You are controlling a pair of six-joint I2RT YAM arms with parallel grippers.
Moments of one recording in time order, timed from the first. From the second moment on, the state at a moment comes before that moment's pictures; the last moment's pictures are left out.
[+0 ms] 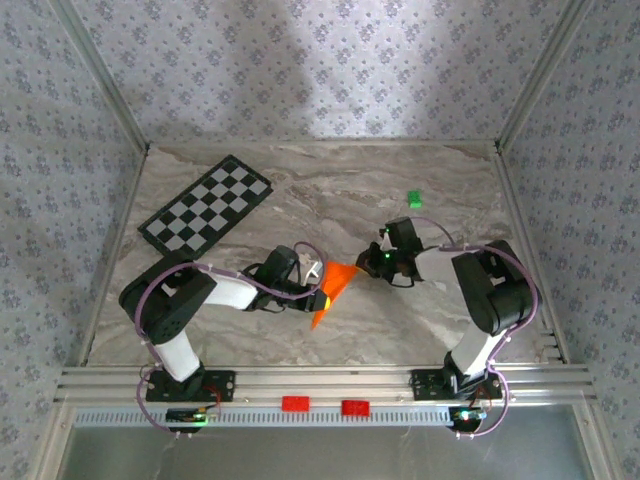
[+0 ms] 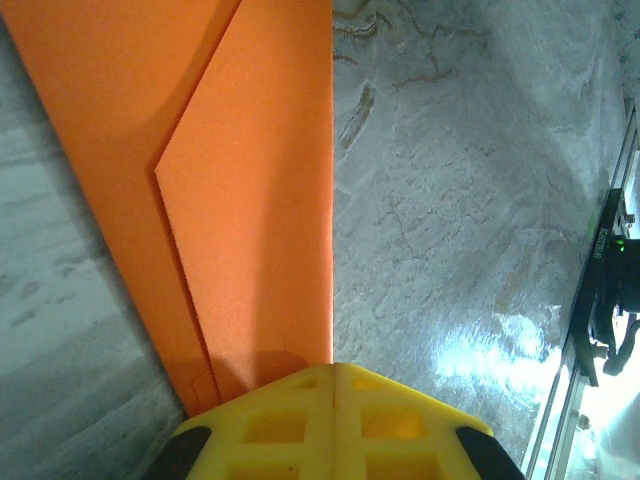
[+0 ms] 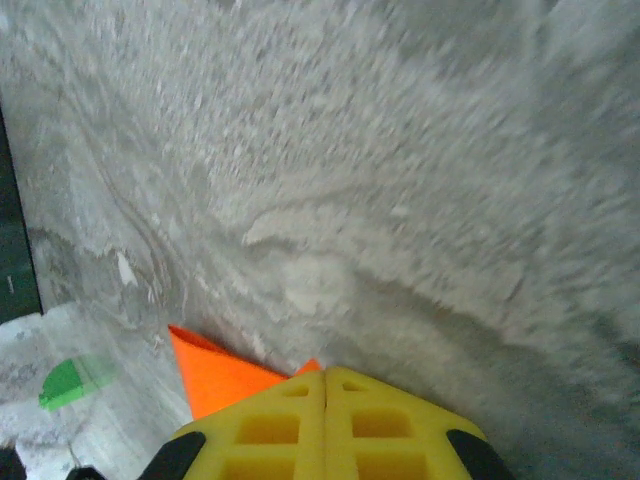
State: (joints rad) left arm -0.77 1.74 0.58 0.29 0.60 -0.58; right arm 0.37 1.70 0.69 0.09 -0.47 0.87
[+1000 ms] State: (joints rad) left arm -0.77 1.72 0.60 0.24 0.60 -0.58; right arm 0.52 1.69 0.69 0.07 -0.46 0.89
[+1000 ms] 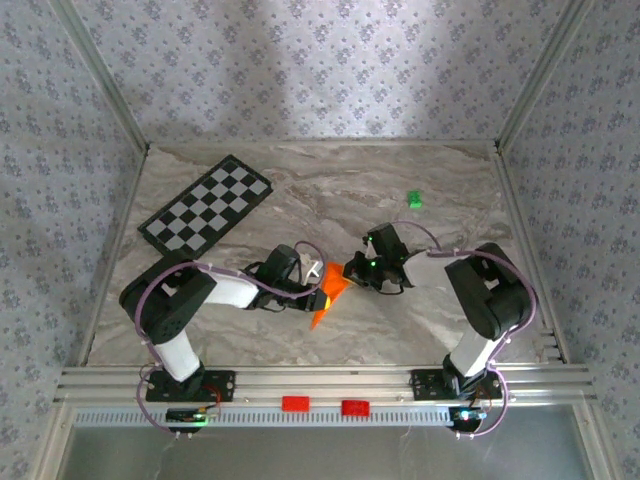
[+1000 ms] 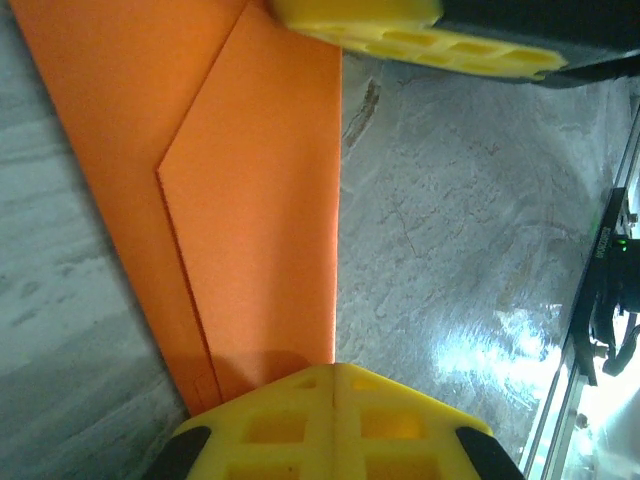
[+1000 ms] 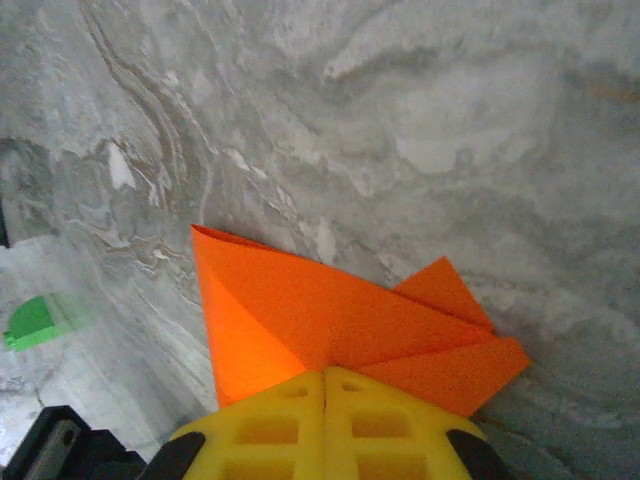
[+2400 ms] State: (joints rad) left arm -0.81 1.71 0.69 0.04 0.59 -0.61; right arm 0.50 1.69 0.66 0.11 -0.50 0.85
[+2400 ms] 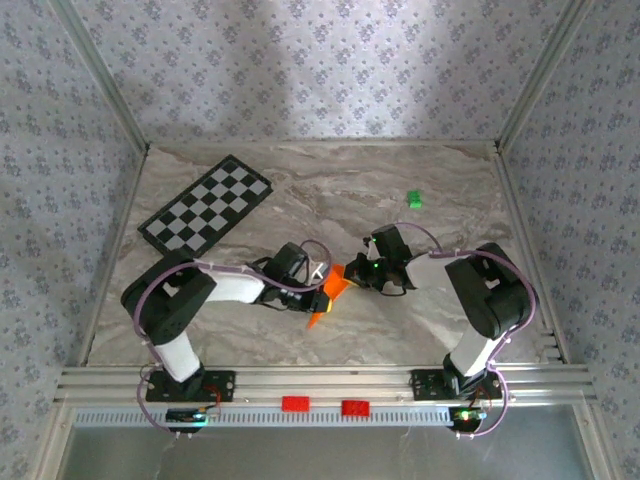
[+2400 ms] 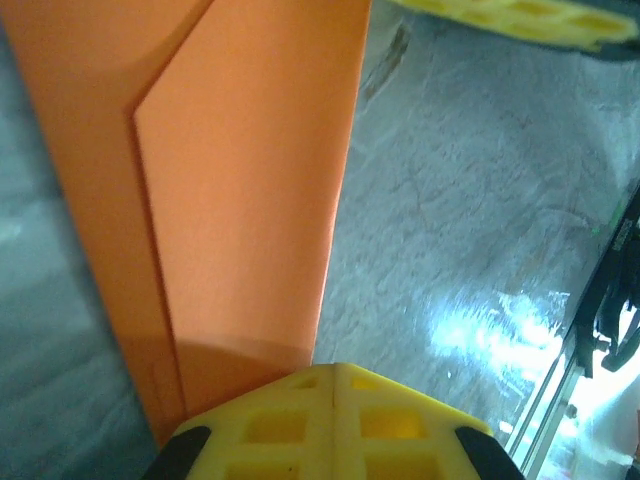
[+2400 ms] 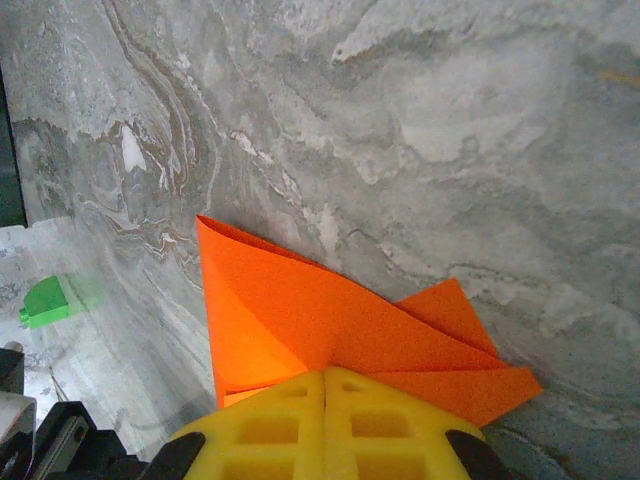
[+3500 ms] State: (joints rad) left arm -0.81 1.55 0.78 -0.16 0.56 -0.63; right arm 0.50 1.69 0.66 0.11 -0.51 0.85
